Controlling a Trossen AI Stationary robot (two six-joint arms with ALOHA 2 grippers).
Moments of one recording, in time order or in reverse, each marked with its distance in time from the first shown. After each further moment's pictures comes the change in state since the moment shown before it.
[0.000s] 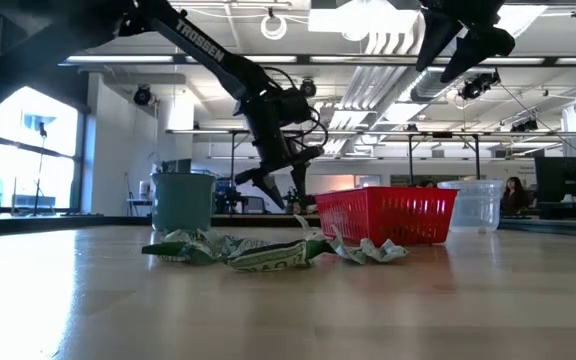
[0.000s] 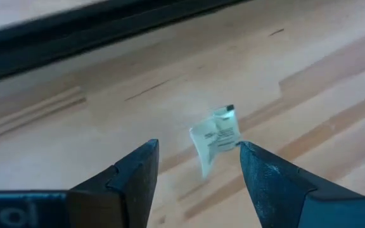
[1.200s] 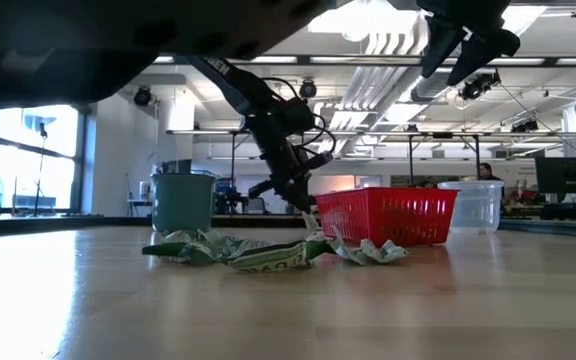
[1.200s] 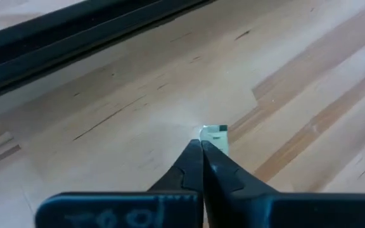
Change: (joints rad) left arm 0.003 0.061 0.001 0.135 0.089 0.097; right arm -0.006 0.003 -0.002 -0.048 0.044 0.001
